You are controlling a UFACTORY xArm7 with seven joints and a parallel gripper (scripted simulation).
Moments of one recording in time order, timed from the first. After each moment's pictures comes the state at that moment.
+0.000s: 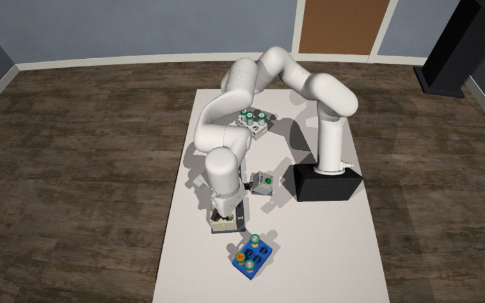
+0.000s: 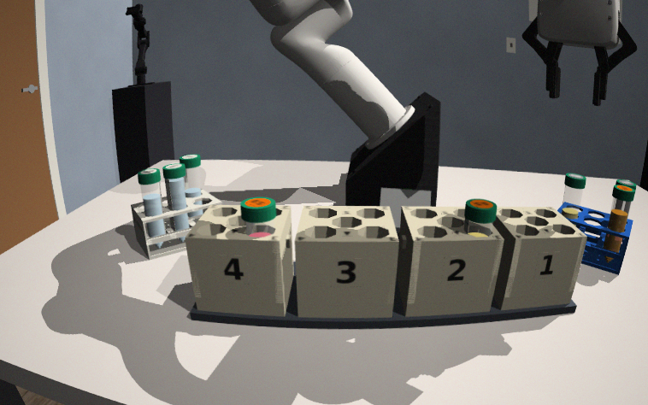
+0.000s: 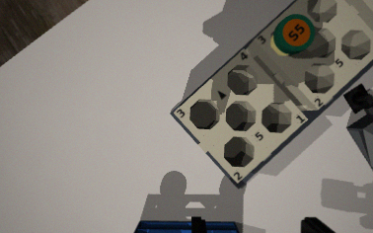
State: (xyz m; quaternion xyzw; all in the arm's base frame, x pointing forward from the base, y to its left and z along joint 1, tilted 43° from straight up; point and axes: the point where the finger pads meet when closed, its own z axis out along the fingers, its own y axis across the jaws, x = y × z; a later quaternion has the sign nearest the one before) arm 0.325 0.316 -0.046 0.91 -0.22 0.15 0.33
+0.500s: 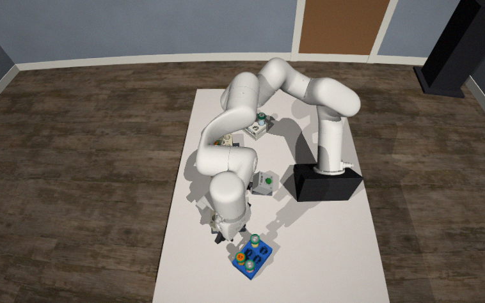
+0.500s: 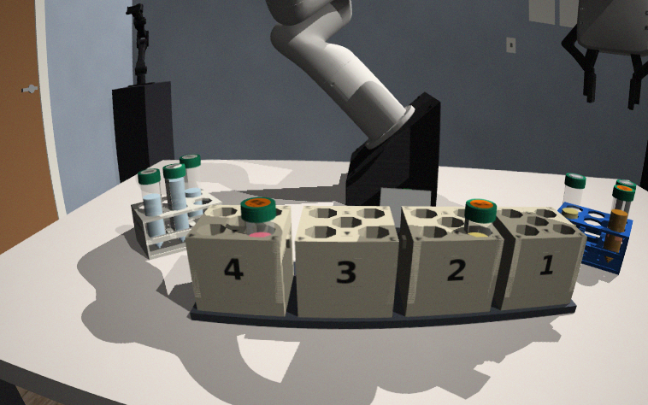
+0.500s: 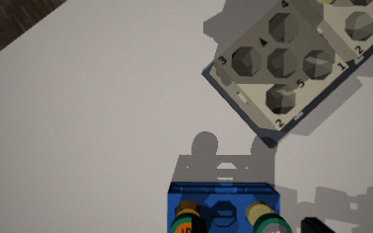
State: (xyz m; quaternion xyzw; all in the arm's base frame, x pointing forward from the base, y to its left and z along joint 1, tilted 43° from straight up) arm 0.301 0.361 -0.091 0.91 -0.22 0.15 0.33
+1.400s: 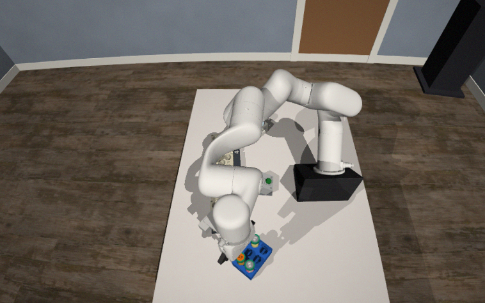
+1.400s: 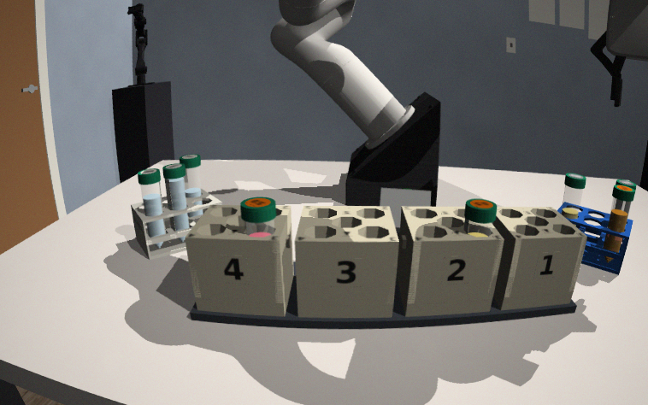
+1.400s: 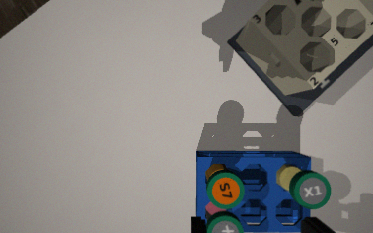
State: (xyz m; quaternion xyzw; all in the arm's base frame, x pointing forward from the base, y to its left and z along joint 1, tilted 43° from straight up) arm 0.282 0.396 -0.128 0.90 -0.22 0.15 0.33
